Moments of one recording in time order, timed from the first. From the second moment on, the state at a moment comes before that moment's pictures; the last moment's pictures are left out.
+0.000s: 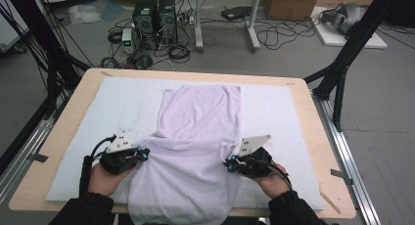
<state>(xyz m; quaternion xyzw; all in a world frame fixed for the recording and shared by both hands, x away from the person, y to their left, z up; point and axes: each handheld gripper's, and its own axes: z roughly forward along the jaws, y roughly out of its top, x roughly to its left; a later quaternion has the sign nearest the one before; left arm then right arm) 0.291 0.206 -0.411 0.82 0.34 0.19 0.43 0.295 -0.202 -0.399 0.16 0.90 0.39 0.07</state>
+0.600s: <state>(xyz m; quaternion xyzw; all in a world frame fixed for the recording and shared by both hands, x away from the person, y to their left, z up) 0.279 0.214 -0.411 0.80 0.35 0.19 0.44 0.289 -0.214 -0.400 0.20 0.88 0.42 0.09</state>
